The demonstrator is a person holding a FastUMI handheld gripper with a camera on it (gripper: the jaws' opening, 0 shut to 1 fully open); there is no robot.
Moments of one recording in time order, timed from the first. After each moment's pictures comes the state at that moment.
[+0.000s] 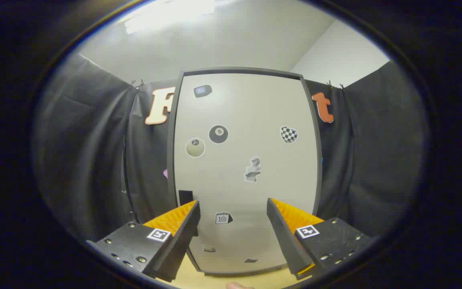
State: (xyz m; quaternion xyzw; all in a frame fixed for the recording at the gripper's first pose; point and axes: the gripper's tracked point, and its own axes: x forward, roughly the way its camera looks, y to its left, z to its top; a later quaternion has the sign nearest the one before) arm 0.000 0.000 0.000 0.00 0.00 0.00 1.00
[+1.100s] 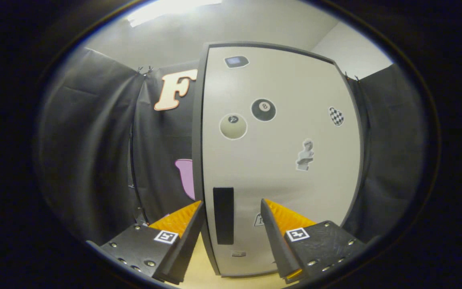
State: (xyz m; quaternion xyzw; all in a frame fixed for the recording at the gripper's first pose) arm 0.070 0.083 -0.048 -0.01 0.05 0.03 1.00
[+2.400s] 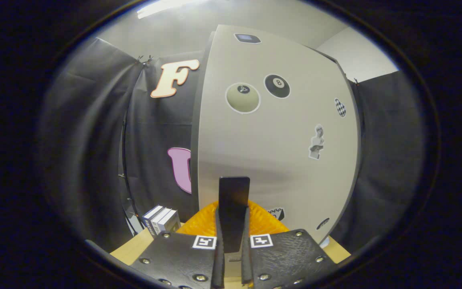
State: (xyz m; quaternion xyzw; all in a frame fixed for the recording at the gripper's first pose) arm 0.057 0.076 -0.070 -0.03 0.06 -0.01 1.00
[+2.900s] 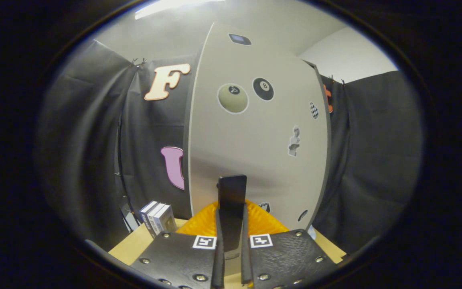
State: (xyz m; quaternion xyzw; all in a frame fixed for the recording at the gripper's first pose) arm -0.010 0.038 -0.057 -0.03 0.06 -0.04 1.00
